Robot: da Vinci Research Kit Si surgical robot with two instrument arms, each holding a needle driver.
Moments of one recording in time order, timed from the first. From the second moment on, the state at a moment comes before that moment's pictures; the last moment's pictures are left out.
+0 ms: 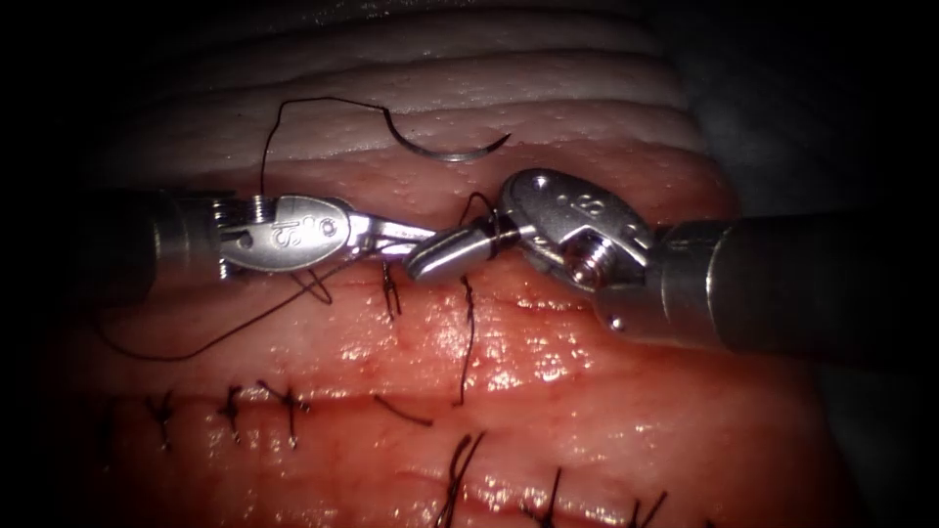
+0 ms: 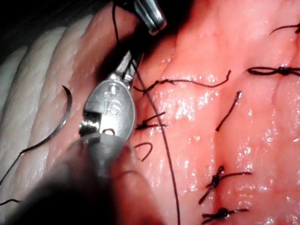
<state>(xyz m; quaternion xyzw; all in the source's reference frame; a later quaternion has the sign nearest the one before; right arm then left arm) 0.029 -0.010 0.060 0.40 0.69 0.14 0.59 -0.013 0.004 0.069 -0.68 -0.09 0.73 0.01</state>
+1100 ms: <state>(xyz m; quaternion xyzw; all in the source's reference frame) 0.033 -0.015 0.062 0.40 0.52 -0.11 0.75 -0.010 0.002 0.068 -0.67 -0.10 0.73 0.02</state>
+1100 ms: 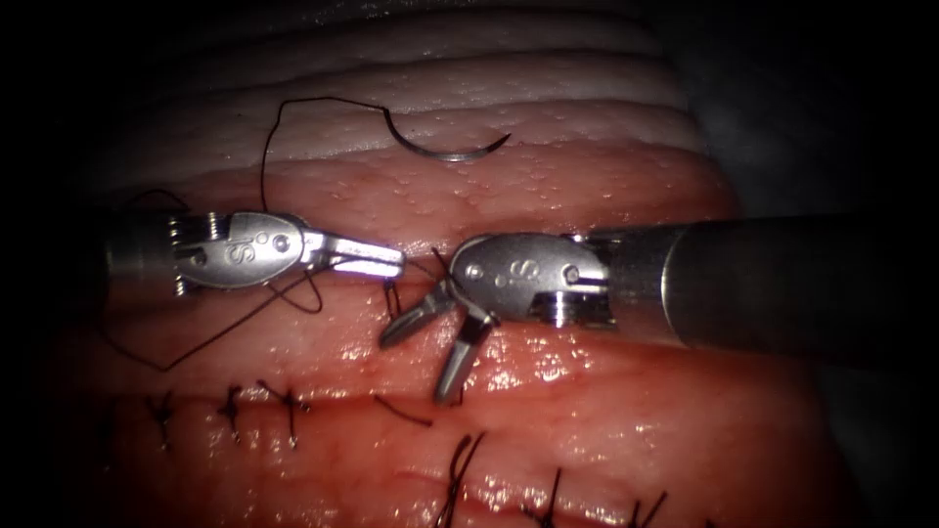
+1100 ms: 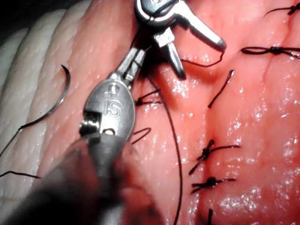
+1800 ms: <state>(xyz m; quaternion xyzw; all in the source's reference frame) 0.031 -0.018 0.064 0.40 0.52 -0.13 0.74 -0.010 0.001 0.069 -0.67 -0.10 0.74 0.02</state>
